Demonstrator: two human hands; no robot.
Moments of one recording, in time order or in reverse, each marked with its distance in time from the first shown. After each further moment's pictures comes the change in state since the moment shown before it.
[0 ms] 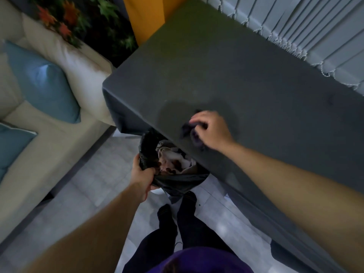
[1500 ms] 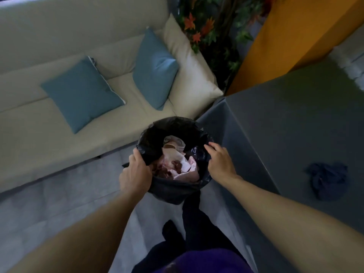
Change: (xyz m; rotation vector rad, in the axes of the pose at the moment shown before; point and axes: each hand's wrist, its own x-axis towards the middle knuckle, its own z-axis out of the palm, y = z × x) left_hand 0.024 -0.023 -0.281 0.784 0.582 0.158; right_hand 0.018 -0.171 0.230 -0.362 -0.513 0.003
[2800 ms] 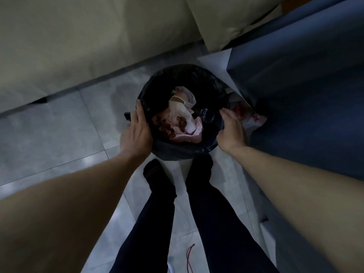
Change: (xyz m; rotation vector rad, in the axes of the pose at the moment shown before) left_hand 0.298 -0.077 0.332 0.008 -0.200 0.128; right_hand 0.214 0.154 0.324 0.039 -0.214 0.238
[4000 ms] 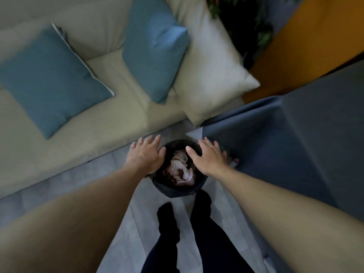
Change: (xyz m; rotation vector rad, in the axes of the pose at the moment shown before) left_hand -0.074 0.080 -0.232 0.297 -0.107 0.200; right_hand -0.109 -0.164 -0.181 -0.149 -0.149 0.041
